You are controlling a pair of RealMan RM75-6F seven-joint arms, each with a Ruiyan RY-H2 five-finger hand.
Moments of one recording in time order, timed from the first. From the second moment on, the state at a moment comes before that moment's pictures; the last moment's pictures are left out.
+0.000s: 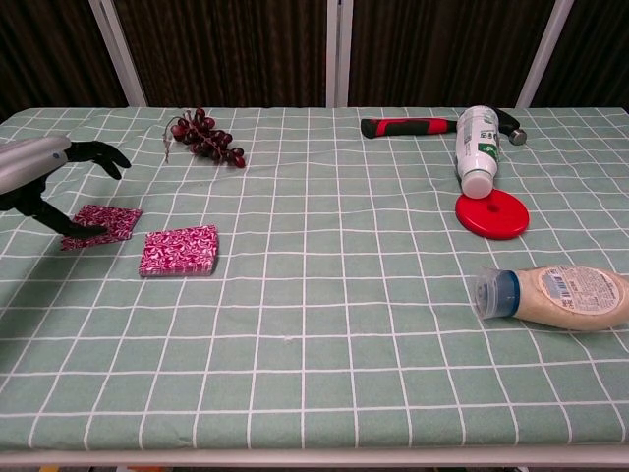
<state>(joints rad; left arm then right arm) -0.51 -1.62 -0.14 -1.22 1.27 1.05 0.03 0.11 -1.05 0.06 -1.51 -1.41 1.32 0.12</state>
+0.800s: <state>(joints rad) -0.59 -1.70 -0.15 -1.49 1.03 1.04 0.48 0.11 -1.05 0.06 -1.49 -1.40 1.31 0.15</state>
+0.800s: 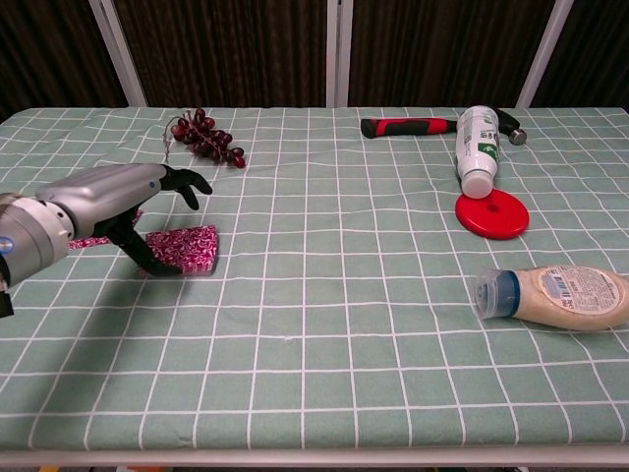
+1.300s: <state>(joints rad) -0.60 -1.74 -0.13 -1.44 0.99 1.06 0.51 0.11 -1.06 0.06 -1.47 -1.40 1.30 0.17</state>
